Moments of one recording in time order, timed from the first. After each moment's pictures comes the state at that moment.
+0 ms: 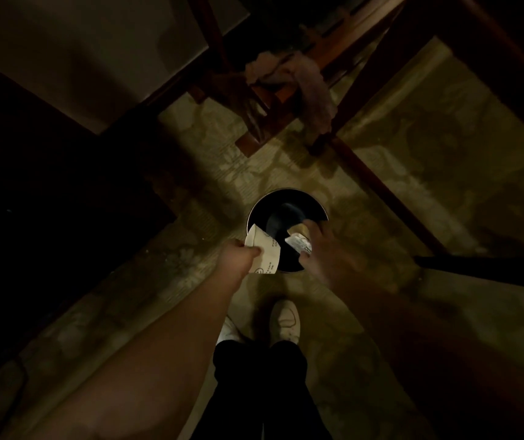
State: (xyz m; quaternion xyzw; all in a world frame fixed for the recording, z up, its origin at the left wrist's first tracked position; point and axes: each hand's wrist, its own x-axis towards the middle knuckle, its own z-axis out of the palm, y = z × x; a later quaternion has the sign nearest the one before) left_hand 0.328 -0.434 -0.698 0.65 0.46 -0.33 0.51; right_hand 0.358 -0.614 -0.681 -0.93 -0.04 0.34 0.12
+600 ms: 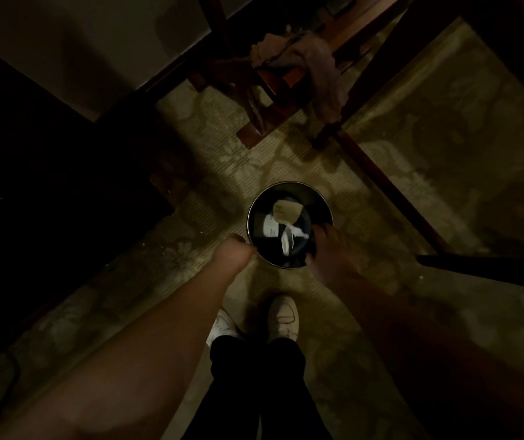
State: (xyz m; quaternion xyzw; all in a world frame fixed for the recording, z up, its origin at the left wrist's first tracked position) left_hand 0.332 -0.422 -0.712 0.74 0.37 -0.39 0.41; right_hand 0.343 -0.622 -0.705 -0.94 -0.05 0.31 0.12
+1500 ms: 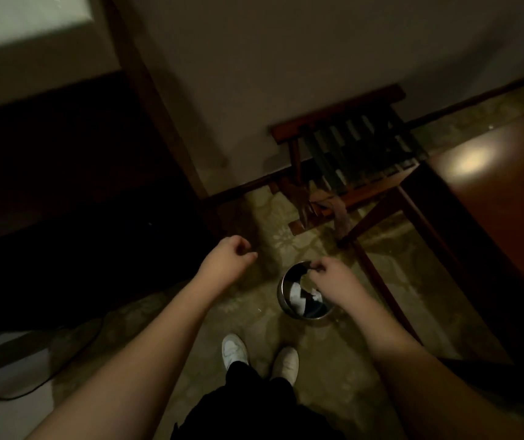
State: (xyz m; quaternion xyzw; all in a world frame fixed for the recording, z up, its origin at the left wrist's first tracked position) left_hand 0.264 -0.355 -0.286 0.84 0.32 -0.15 0.41; right_hand 0.352 -0.556 -0.339 -0.90 -0.09 0.35 0.24
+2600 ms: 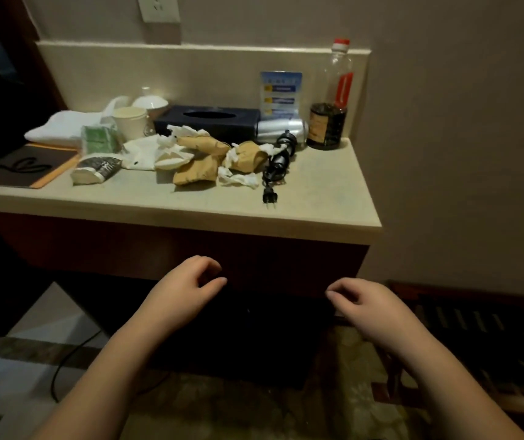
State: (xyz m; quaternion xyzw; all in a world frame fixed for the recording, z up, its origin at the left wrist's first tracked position) left_hand 0.046 -0.148 -0.057 0.87 0.40 0.13 0.27; right_hand 0.283 -0.328 -0.055 -0.81 -0.50 0.23 0.22
